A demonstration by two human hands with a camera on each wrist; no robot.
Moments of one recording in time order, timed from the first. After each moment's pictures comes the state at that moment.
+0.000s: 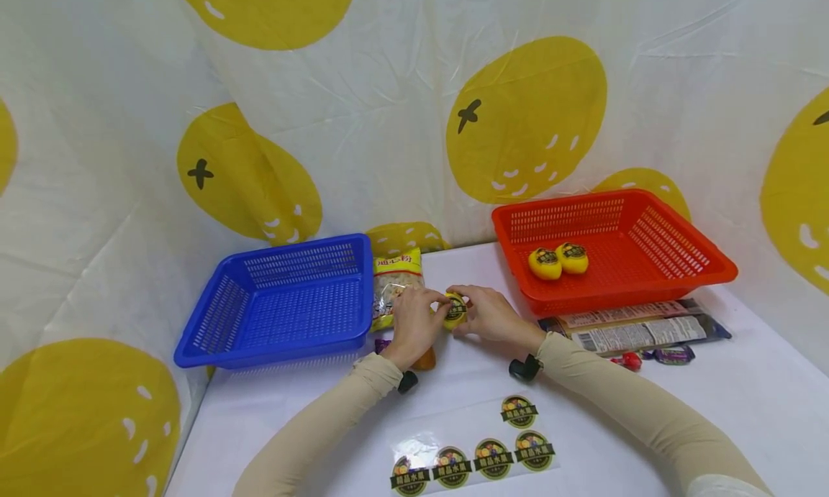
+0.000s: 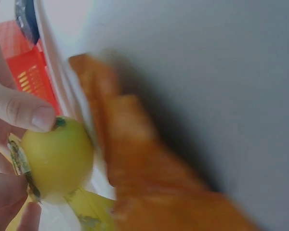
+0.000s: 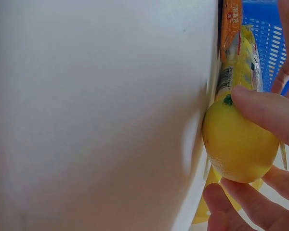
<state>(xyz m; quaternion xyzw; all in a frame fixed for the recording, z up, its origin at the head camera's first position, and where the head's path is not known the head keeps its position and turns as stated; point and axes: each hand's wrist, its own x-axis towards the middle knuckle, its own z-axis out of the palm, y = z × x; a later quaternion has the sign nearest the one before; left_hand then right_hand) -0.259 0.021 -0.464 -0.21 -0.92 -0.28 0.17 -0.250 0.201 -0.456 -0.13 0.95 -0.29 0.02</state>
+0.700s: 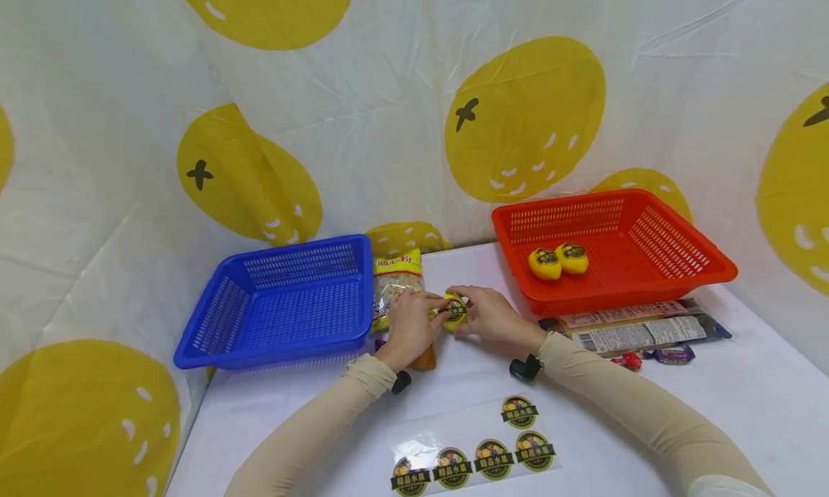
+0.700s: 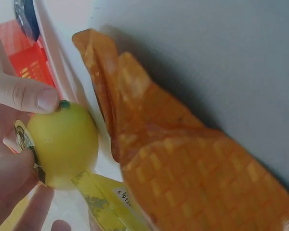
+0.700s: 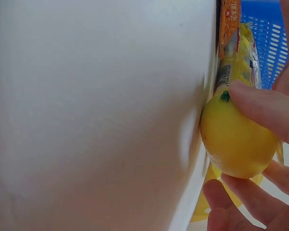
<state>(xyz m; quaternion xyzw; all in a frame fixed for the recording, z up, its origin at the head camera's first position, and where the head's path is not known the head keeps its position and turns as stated) -0.258 0.012 -0.459 -0.24 -0.94 -0.20 0.14 -0.250 0.202 -0.454 -0.13 0.94 -0.30 0.05</state>
